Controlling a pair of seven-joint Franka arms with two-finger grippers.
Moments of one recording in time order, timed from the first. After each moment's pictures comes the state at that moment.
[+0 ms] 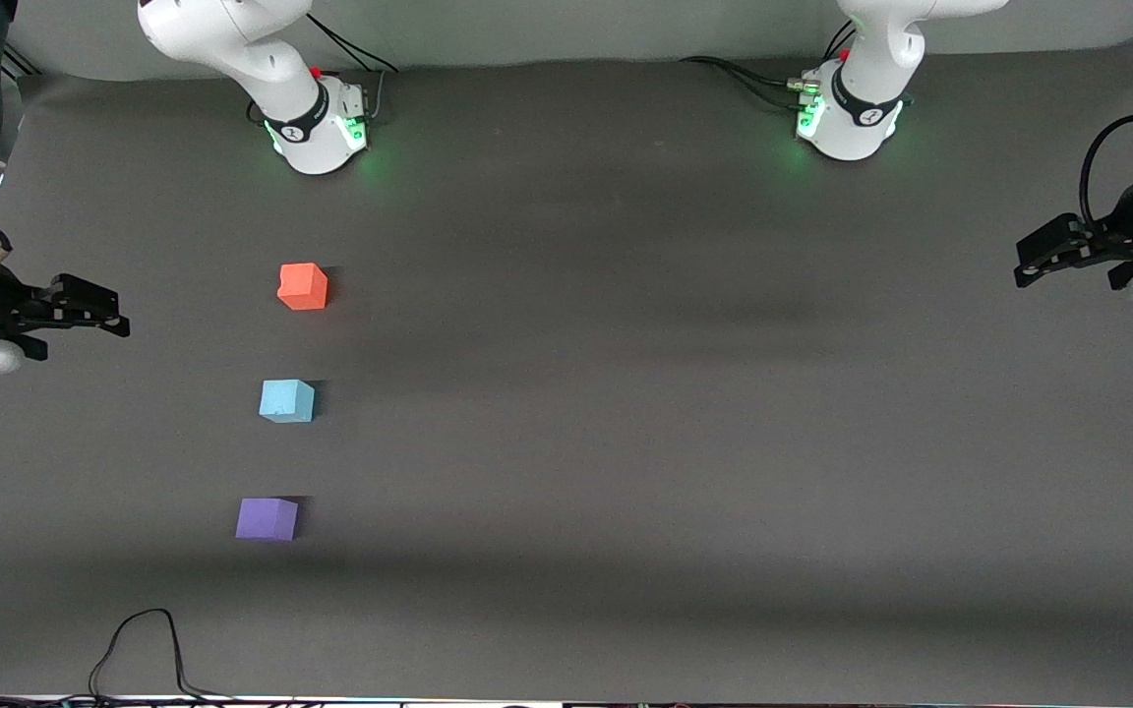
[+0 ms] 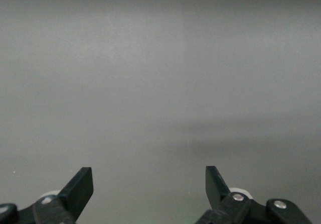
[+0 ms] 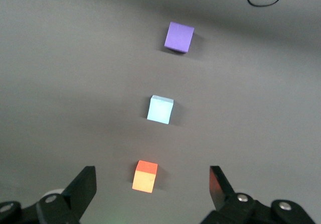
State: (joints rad) left arm 0.00 -0.02 -0.03 -1.62 -0.01 1.59 0.02; right arm 0.33 0.14 -0.38 -1.48 0.08 1.56 -0.27
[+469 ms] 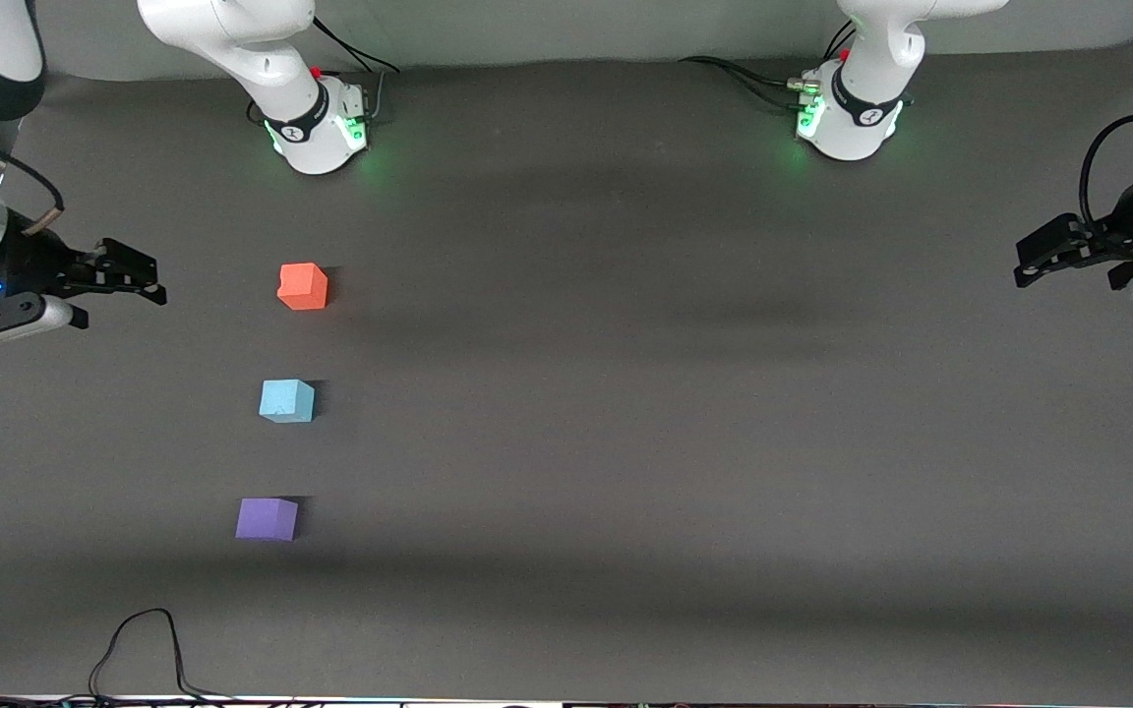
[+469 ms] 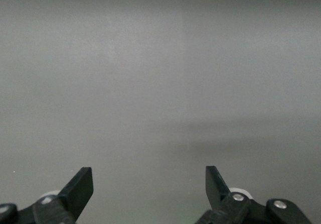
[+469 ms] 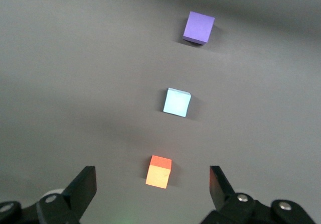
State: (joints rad) left arm 0.00 -0.02 -0.03 -1.62 -0.01 1.59 0.02; right arm 0.08 0.01 -0.04 -1.64 0.05 1.61 -0.21
